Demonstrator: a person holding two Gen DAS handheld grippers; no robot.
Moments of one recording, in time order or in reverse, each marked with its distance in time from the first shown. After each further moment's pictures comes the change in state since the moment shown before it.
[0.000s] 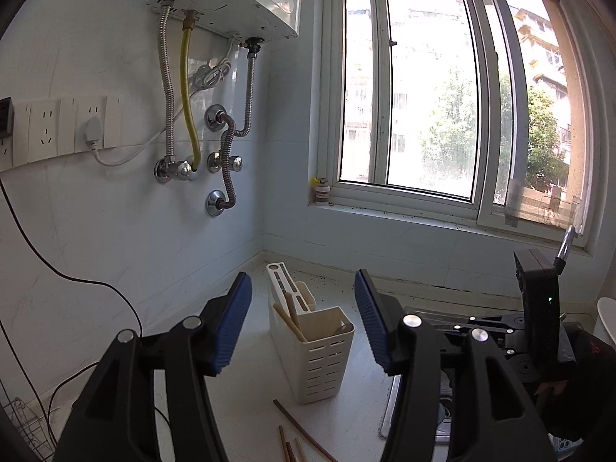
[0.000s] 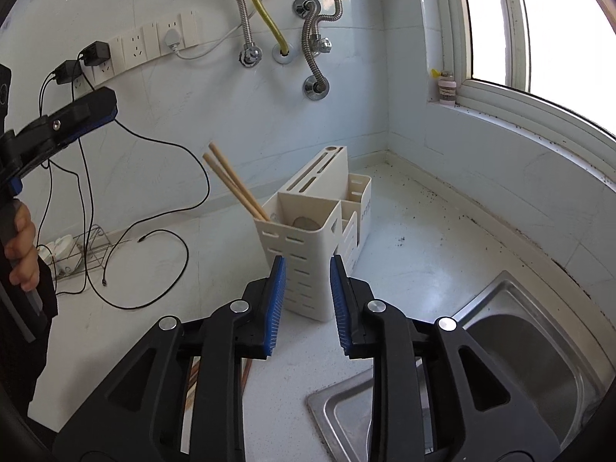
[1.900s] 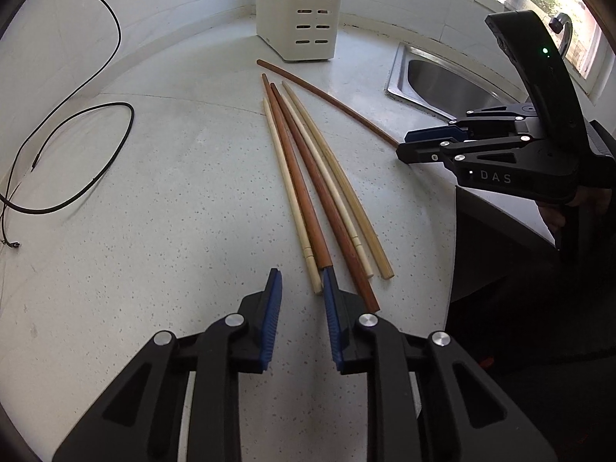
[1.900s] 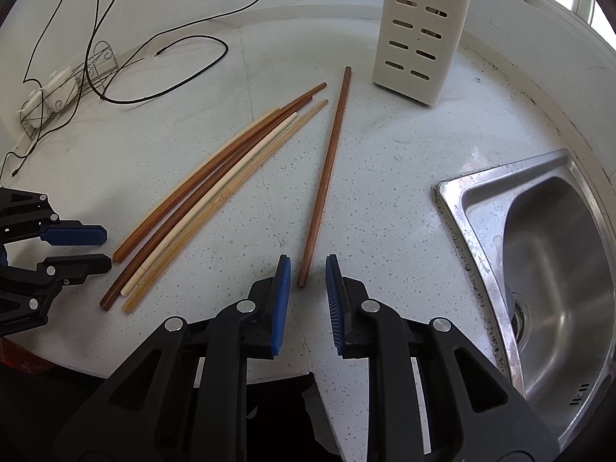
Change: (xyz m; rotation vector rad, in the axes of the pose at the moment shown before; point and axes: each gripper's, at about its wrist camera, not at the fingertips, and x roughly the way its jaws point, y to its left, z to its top) left arm -0.046 0.006 -0.276 0.009 0.716 -0.056; right arm 0.062 0.101 -0.175 -0.150 0.424 -0.028
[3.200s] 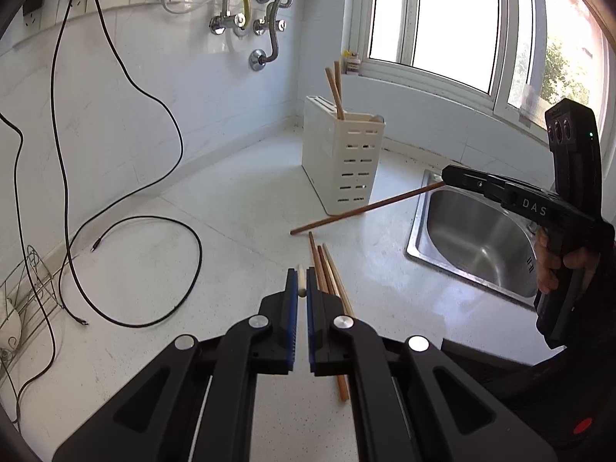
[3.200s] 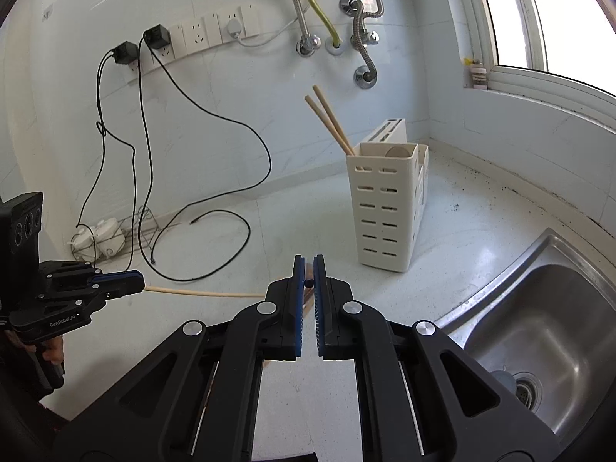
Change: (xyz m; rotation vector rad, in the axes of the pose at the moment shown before) left arm -0.105 0.019 0.073 -0.105 -0.360 0.097; right arm -0.123 -0.054 0.055 0.134 -0.514 0.146
